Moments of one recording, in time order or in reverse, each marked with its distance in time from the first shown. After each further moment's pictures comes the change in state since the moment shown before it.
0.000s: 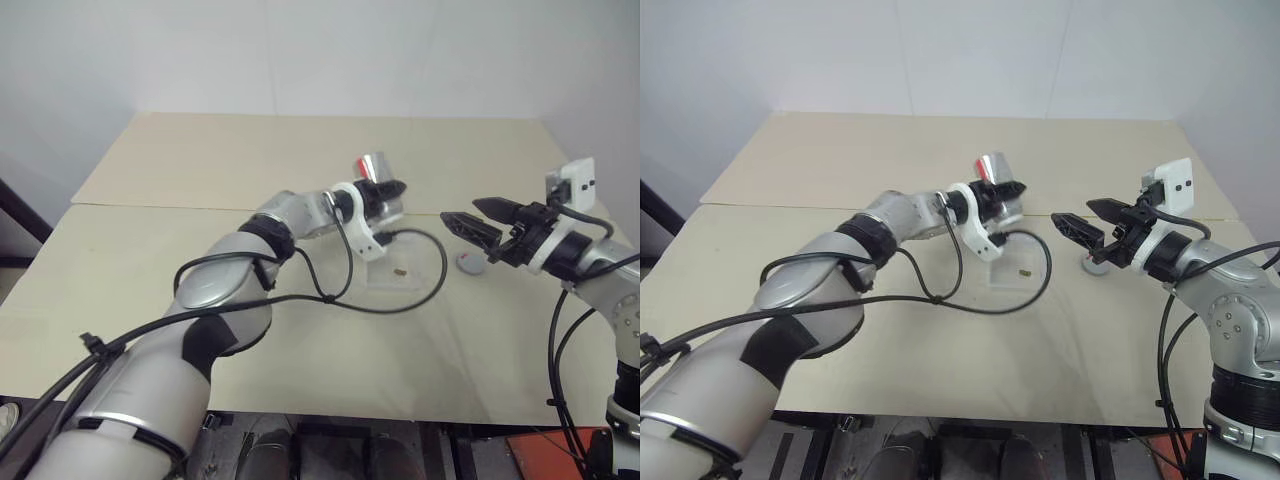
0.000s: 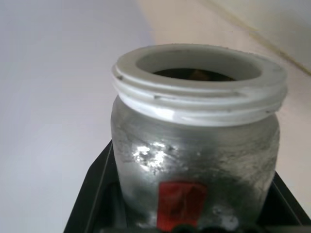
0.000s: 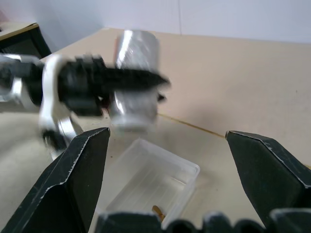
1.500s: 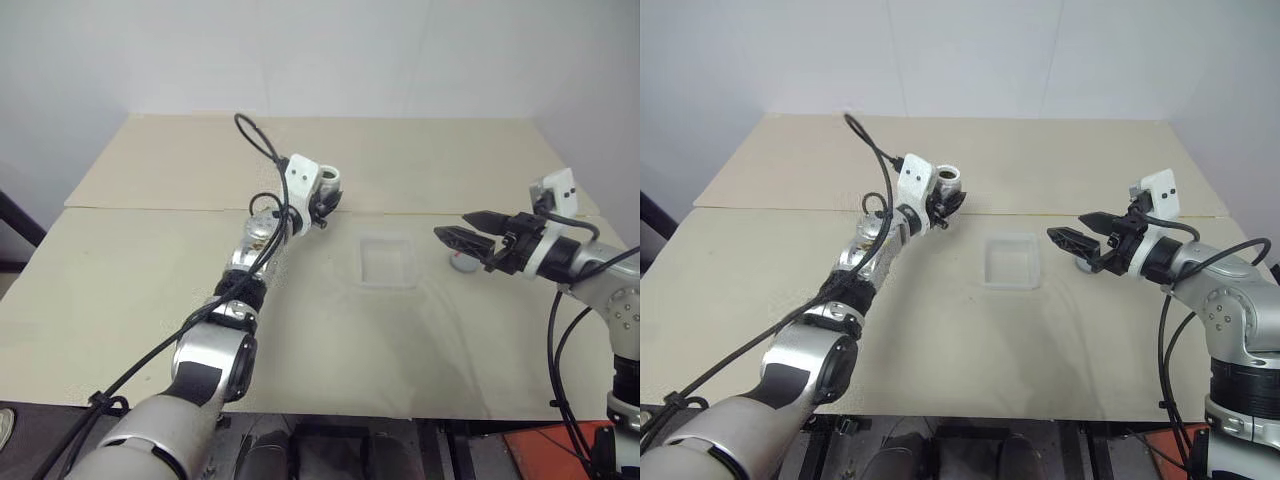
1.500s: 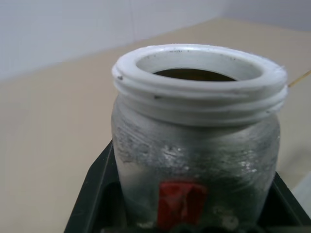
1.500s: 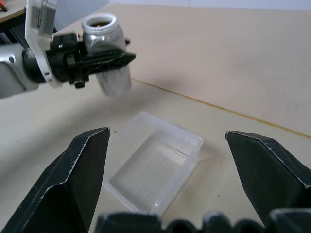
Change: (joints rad) left arm 0.327 -0.038 0.734 -0.320 -0.891 0.348 -0.697; right arm -0.002 -0.022 0.044 0.065 -0.055 0.012 0.093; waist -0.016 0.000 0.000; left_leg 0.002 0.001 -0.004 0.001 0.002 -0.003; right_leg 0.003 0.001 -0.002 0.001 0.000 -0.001
